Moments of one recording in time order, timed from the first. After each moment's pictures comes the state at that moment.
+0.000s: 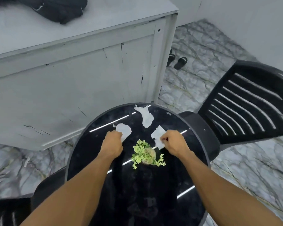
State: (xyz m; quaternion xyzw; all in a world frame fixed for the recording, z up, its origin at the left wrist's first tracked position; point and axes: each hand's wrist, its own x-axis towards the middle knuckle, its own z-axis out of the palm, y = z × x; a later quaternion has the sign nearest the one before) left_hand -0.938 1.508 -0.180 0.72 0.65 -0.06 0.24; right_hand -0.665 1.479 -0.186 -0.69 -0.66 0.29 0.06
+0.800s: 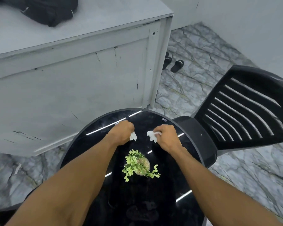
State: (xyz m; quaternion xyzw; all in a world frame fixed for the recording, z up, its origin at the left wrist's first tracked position) left_hand -0.880 1.585 -0.167 0.82 0.51 -0.11 0.23; right_hand -0.669 1.521 -0.170 -0.71 -0.61 0.31 0.17
